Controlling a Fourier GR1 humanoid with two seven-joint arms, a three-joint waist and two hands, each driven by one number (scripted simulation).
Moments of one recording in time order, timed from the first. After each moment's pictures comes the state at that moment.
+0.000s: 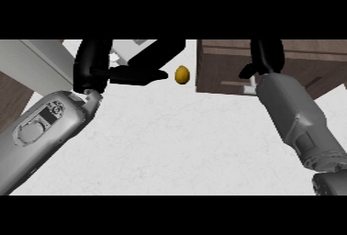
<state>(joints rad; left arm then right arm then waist) -0.84 0.53 -0.61 -1.35 0.47 0.76 0.24 -1.09 -0.22 -0.26 -0.24 1.21 -0.72 -0.15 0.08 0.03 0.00</state>
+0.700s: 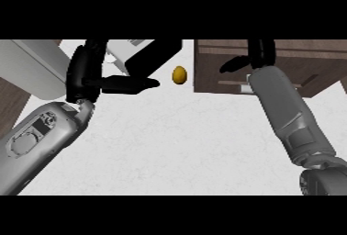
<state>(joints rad) -0.75 0.55 -0.58 -1.40 0.46 0.76 0.21 -1.12 -0.16 -0.51 -0.29 0.90 -0.59 -0.45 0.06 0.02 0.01</state>
